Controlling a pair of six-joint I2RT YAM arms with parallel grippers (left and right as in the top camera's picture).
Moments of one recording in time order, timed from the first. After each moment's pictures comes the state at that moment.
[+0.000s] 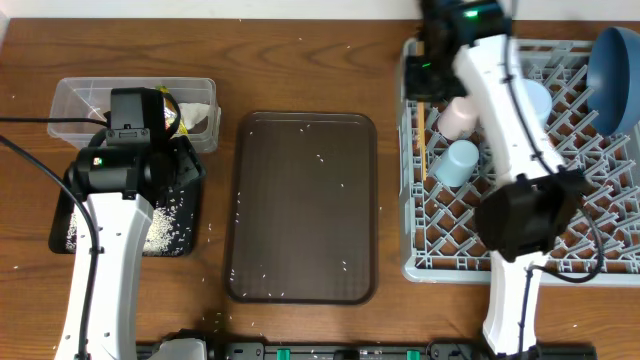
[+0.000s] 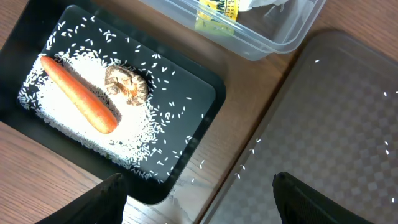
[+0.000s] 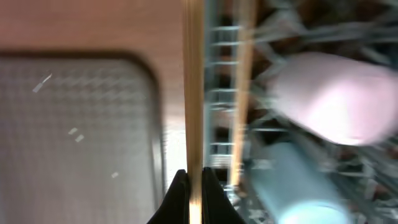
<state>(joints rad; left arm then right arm) 0.04 1.32 1.27 -1.12 -0.16 -0.44 0.23 2.24 2.33 -1.46 -0.01 0.32</state>
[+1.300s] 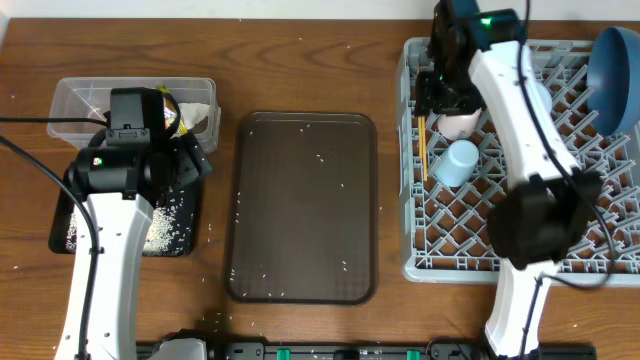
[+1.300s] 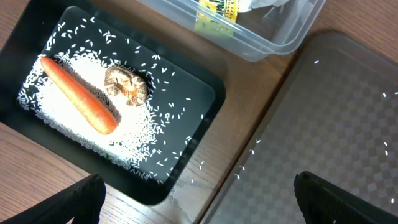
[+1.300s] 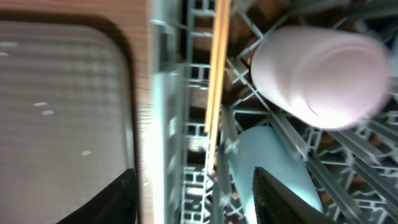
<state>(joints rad) 0.04 1.32 1.27 -1.11 -0.16 -0.44 0.21 2.13 2.16 -1.43 -0.05 0.20</state>
